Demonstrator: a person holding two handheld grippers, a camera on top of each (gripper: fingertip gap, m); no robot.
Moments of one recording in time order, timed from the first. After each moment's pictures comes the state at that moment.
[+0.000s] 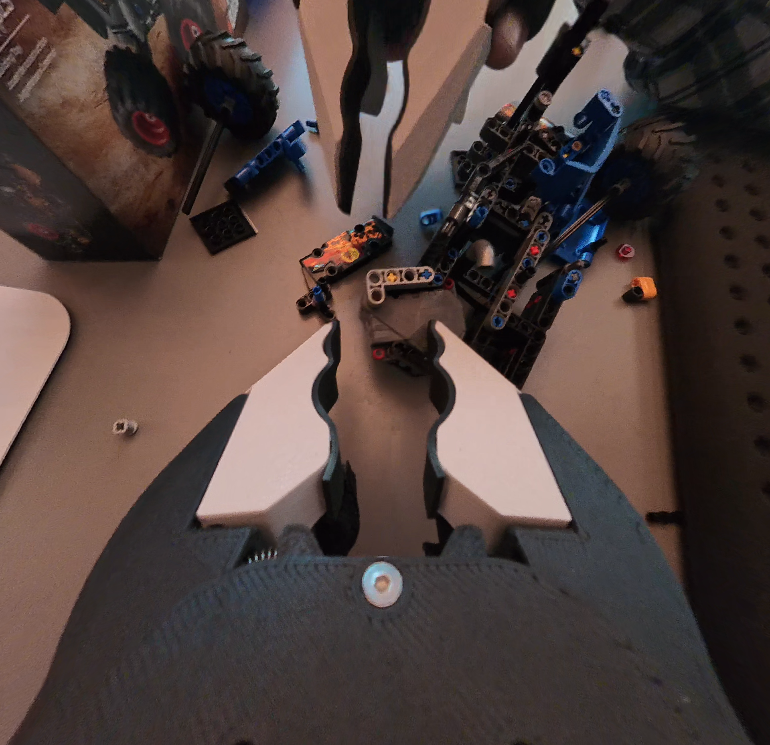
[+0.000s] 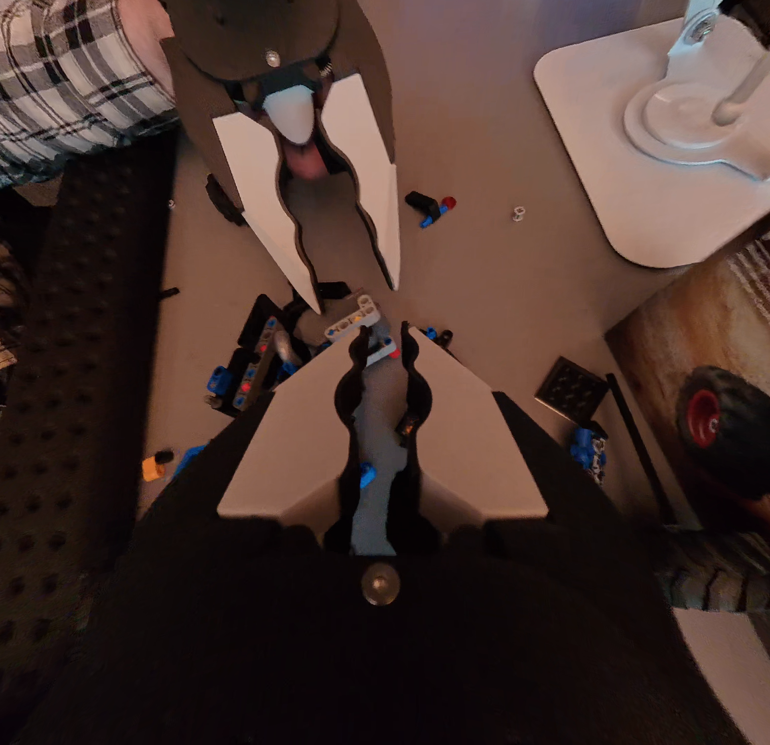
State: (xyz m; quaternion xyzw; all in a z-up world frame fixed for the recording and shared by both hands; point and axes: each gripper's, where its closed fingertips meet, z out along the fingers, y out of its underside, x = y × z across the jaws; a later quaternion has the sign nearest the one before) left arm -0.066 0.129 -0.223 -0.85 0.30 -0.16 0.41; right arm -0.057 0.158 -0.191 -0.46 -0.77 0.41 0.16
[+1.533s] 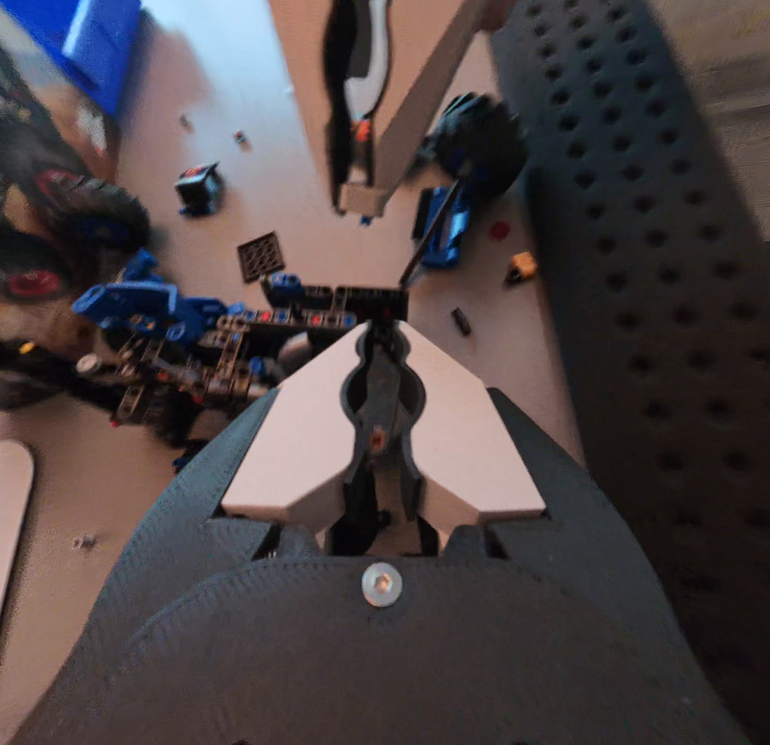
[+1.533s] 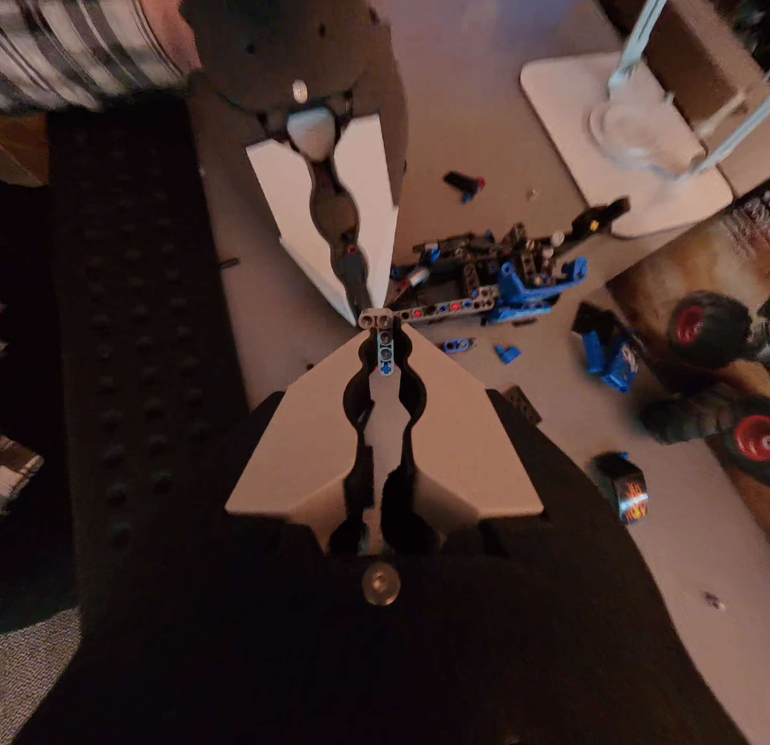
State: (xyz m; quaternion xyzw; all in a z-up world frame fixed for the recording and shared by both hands) left arm 0.004 0.092 -0.218 -0.79 0.44 -0.11 0.42; right arm 0.016 0.102 -0.169 -0.48 -0.77 0.32 0.29
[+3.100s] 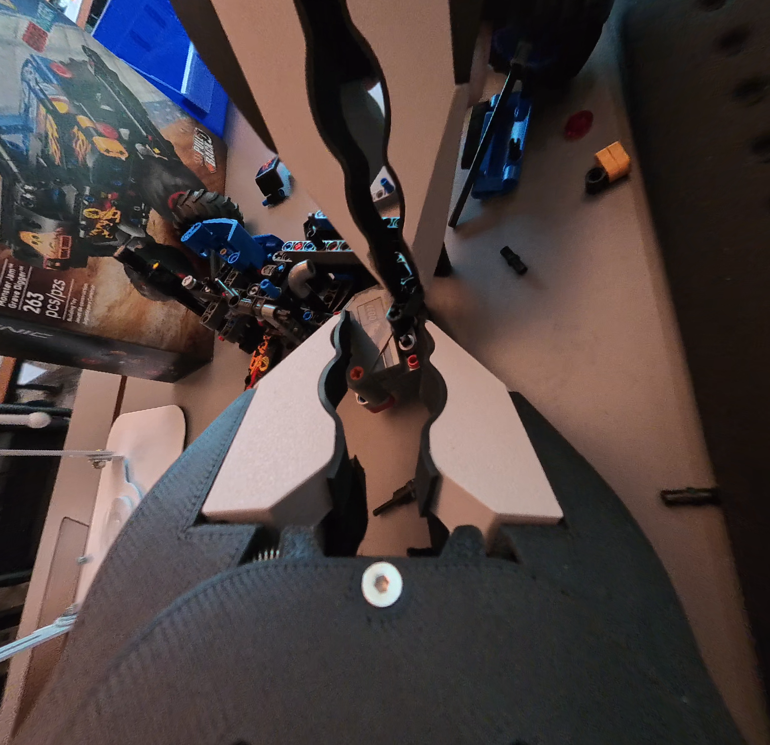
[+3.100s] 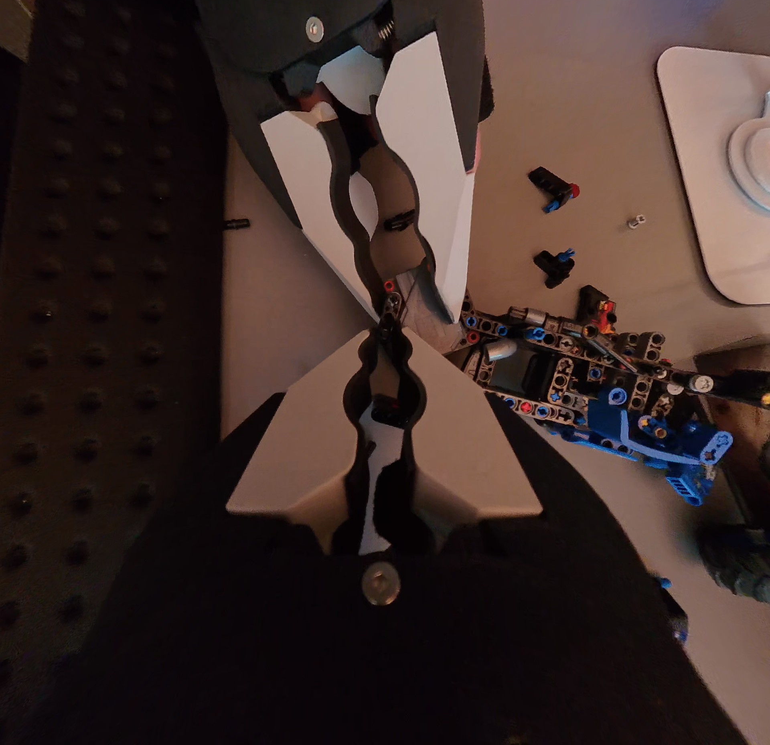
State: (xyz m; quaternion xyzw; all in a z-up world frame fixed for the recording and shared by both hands) left arm -0.022 0.096 -0.229 -0.74 0.48 0.07 0.46; right arm -0.009 0.078 -0.217 -0.39 -0.84 0.30 0.23
